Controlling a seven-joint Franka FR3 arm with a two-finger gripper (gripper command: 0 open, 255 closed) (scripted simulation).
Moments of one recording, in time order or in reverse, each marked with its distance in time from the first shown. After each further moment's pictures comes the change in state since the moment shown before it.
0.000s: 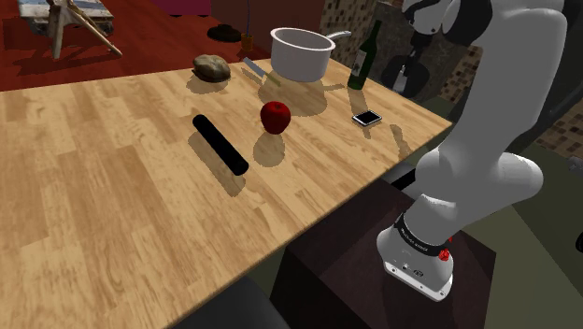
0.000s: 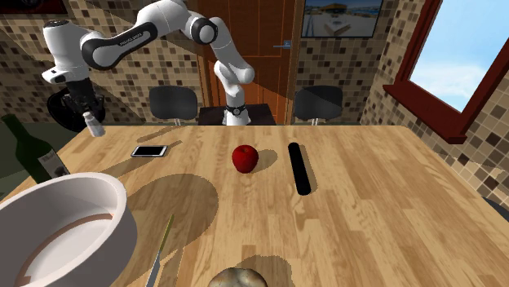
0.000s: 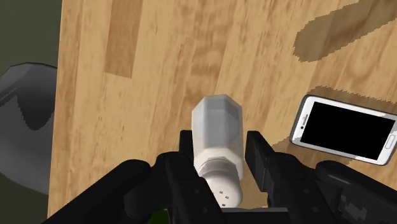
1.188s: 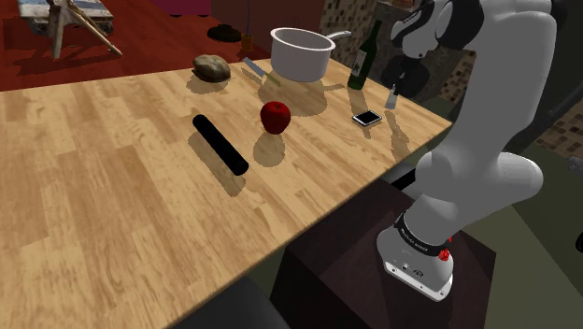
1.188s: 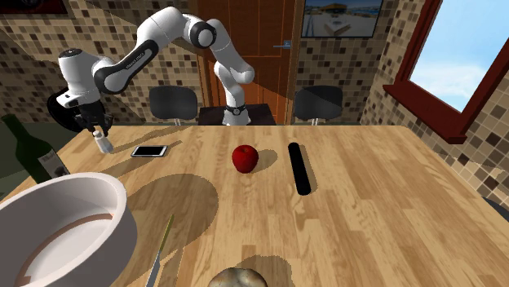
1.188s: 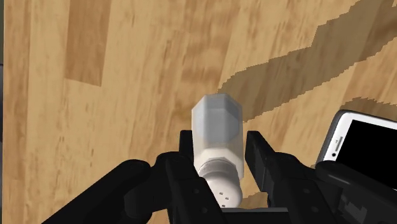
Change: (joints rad) arm 0.001 0.052 0.011 -0.154 0.016 0.202 0.002
